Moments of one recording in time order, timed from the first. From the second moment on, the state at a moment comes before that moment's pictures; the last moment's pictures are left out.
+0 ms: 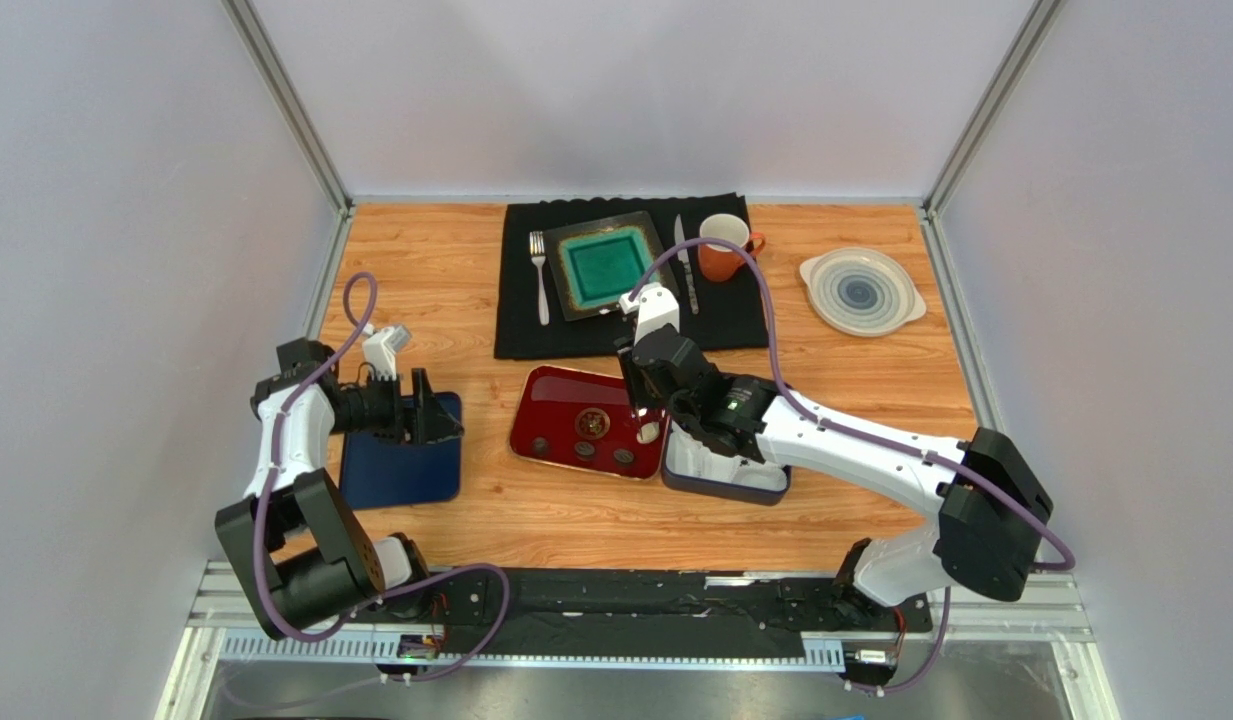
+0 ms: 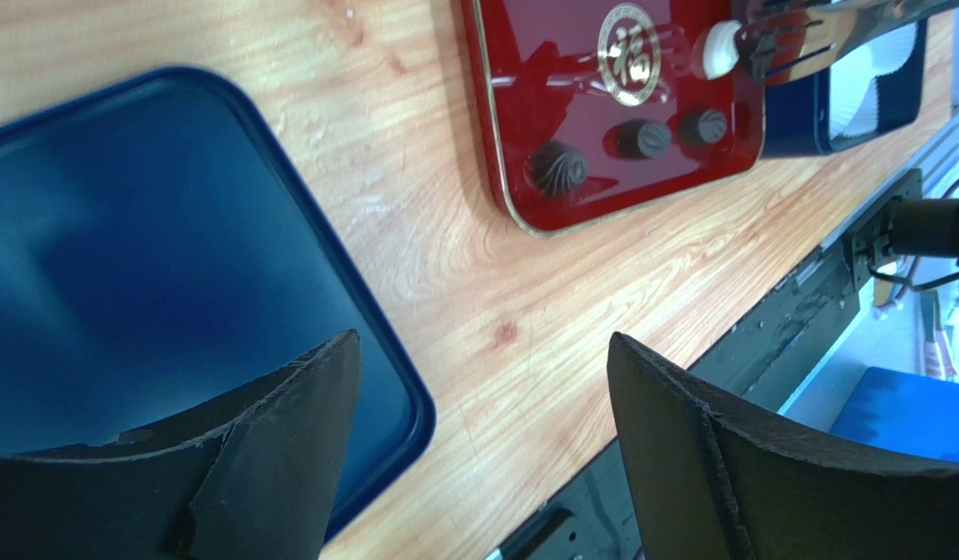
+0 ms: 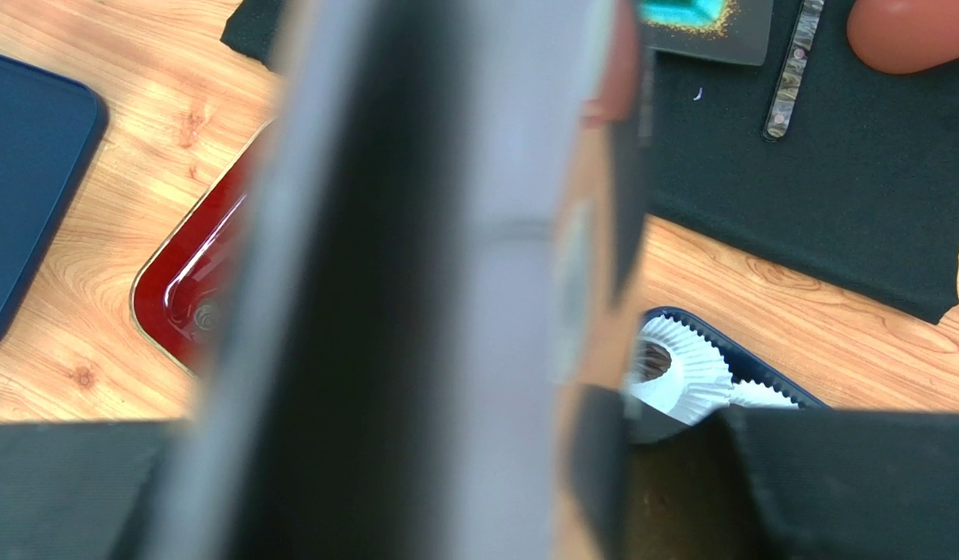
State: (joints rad) left arm 0.45 1.24 0.77 -0.92 0.89 0.54; right arm 0.97 1.42 1.02 -0.17 0.44 0.30
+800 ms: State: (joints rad) left arm 0.00 1.38 0.72 -0.40 0.54 0.25; right arm 0.97 1.44 1.02 -0.14 0.44 0.33
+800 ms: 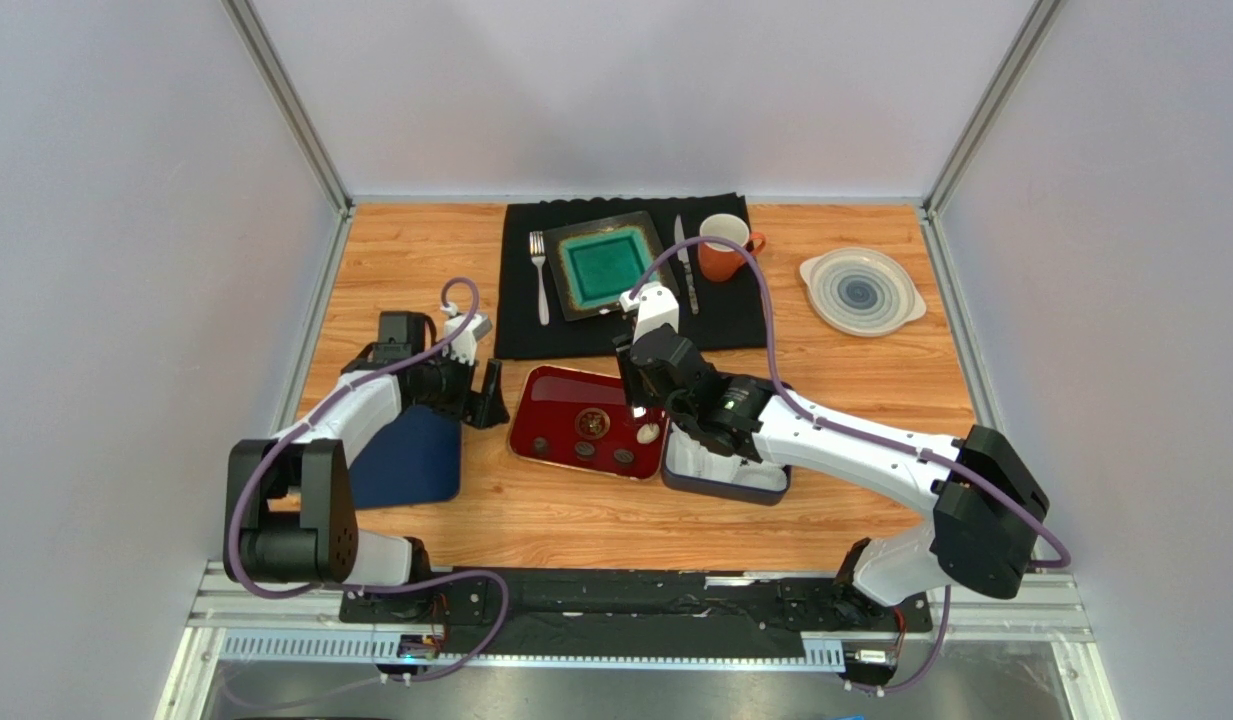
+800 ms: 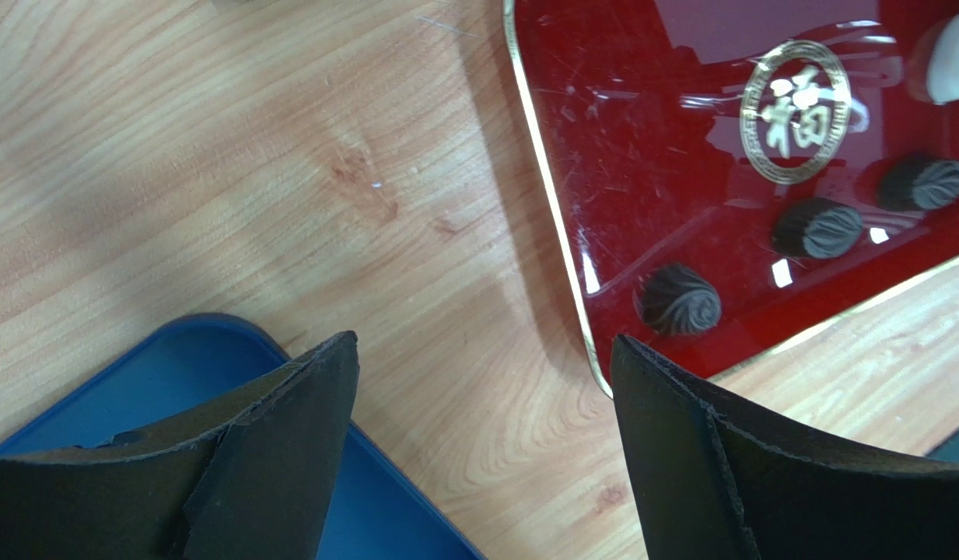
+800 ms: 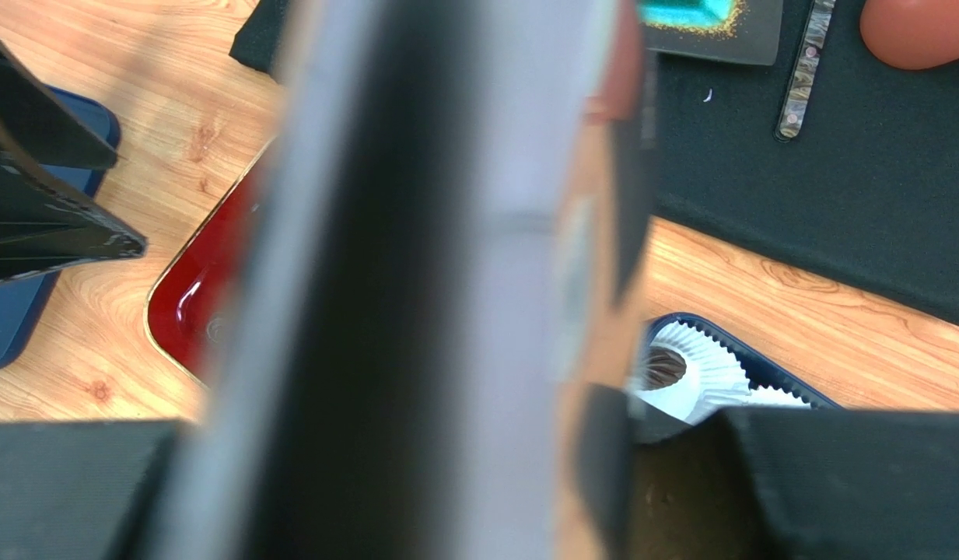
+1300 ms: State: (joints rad) left arm -0.14 1.41 0.70 -0.34 0.42 0.24; right arm 0.97 1.44 1.02 -0.13 0.44 0.35
